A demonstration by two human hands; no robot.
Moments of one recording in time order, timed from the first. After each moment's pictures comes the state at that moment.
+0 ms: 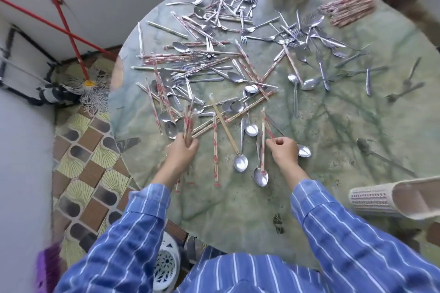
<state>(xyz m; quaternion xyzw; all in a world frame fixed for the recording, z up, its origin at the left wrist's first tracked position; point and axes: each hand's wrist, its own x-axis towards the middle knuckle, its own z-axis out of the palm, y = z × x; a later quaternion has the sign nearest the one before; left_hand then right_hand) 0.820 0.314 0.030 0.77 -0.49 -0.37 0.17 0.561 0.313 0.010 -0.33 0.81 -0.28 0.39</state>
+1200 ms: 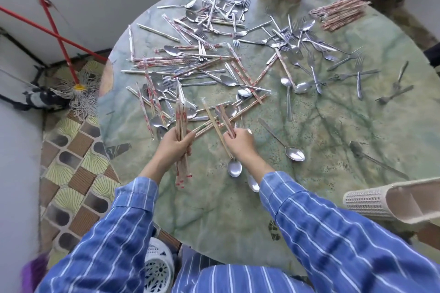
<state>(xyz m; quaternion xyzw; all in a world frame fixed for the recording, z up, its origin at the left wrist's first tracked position) 0.823 0.285 0.025 0.67 -0.45 -0.51 0.29 0.636 0.280 0.024 -0.50 0.74 -0.19 0.41</state>
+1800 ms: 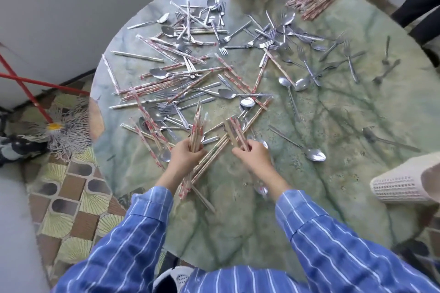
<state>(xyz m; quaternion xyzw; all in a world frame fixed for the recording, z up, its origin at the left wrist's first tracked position) 0.855 0.206 0.015 0.66 -0.58 -0.46 0.13 0.667 0.265 0.019 -0.34 0.78 -0.28 0.44</state>
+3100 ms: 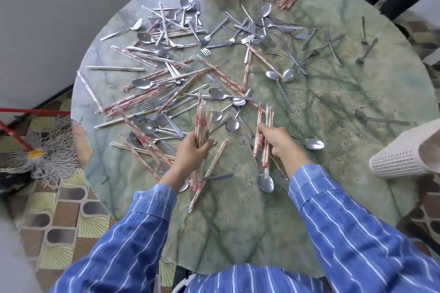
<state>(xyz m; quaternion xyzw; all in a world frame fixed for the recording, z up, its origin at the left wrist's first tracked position) 0.839 0.177 0.017 0.57 -0.62 -0.52 0.12 0.618 0.228 0.016 0.01 0.74 -0.45 0.50</state>
